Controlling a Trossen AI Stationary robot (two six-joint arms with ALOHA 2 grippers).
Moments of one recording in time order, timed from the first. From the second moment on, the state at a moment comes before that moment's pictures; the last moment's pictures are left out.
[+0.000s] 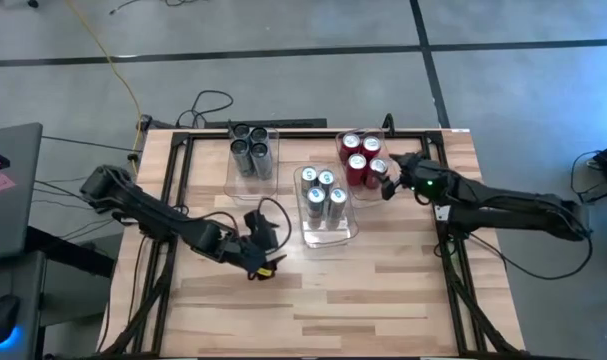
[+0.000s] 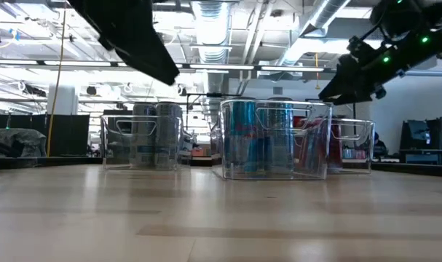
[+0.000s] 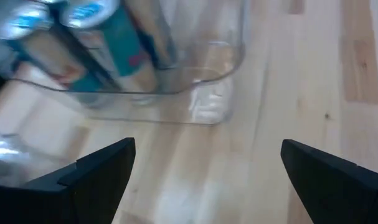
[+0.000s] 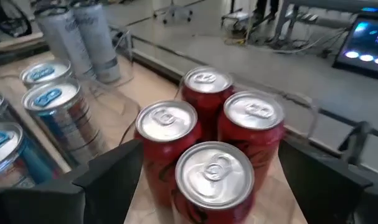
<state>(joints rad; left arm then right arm) -0.41 1.48 0.97 -0.30 -0.62 -0.37 -0.36 0.68 0.34 -0.04 0.43 0.18</state>
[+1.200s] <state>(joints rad) -0.40 1.48 0.96 -0.44 -0.86 -0.23 0.64 0.85 0.38 -0.14 0.76 0.71</state>
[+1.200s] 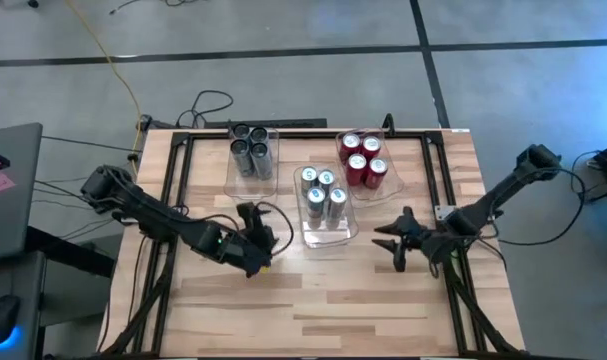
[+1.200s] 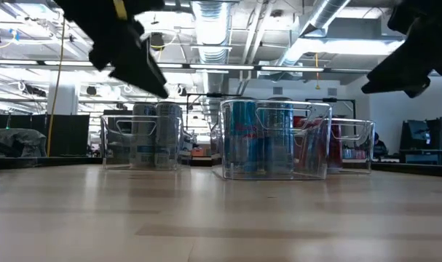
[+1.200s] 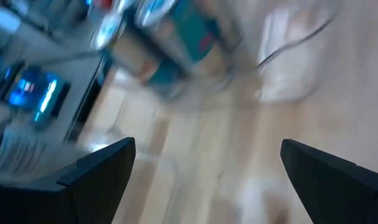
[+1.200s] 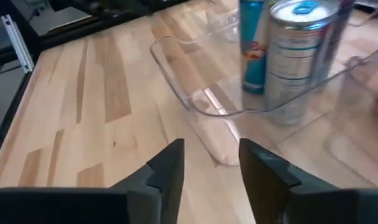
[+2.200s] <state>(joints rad) -0.01 1.47 1.02 -0.71 -0.46 -0.09 0.67 1.03 0.38 0.19 0.76 0.58</state>
